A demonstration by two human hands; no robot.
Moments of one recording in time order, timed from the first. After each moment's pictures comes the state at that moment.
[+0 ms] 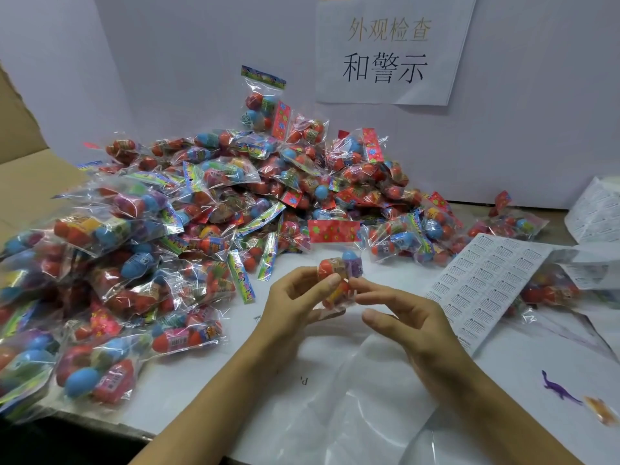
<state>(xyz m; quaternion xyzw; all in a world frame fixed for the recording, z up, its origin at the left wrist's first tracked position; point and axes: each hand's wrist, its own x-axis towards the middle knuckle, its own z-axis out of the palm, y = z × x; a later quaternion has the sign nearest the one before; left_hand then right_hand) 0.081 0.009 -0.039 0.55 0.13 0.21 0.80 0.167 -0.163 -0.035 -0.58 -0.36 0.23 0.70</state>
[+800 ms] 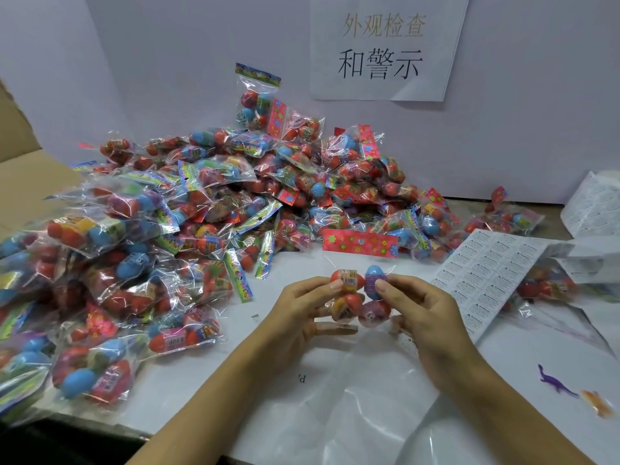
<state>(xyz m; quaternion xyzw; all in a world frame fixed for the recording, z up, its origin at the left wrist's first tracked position) 0.080 0.007 -0.038 0.56 0.10 0.08 0.82 0.176 -0.161 -0.034 -0.62 -0.19 0.18 0.74</state>
